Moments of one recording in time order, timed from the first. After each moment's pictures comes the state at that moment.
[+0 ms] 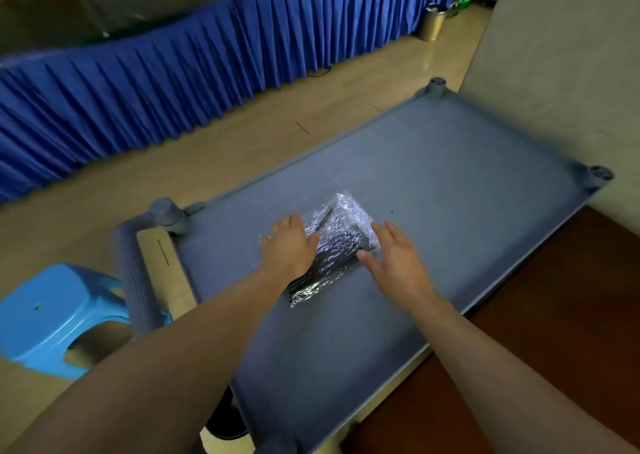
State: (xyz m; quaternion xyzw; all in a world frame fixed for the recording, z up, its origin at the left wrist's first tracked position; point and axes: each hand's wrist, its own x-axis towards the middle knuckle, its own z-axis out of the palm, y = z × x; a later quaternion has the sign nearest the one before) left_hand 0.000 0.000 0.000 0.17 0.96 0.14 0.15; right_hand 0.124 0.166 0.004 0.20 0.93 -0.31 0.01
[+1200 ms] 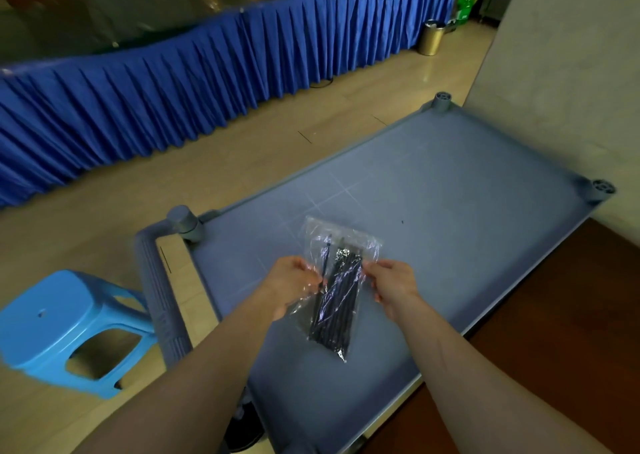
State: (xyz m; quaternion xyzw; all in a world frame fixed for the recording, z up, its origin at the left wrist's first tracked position) left_hand 0.015 -0.045 -0.012 -0.07 0.77 0.52 0.36; right_hand 0.094 0.132 -0.028 0.46 0.57 -0.68 -0.02
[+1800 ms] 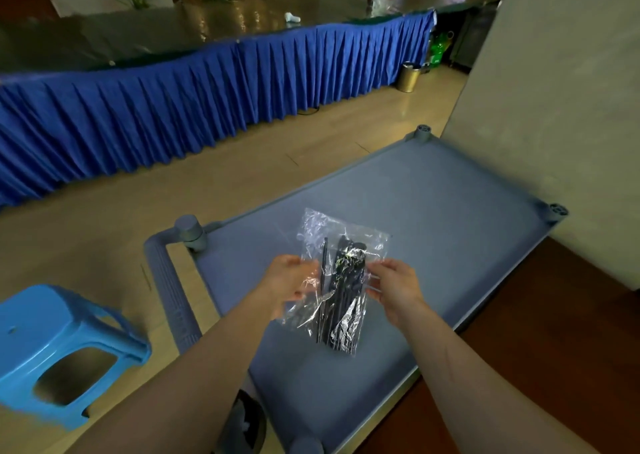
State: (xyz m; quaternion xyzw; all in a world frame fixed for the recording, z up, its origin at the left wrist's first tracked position) left_hand 0.026 -0.068 0.030 -0.01 0.72 0.59 0.36; right_hand 0.119 0.118 0.021 0.40 0.58 -0.70 -0.08
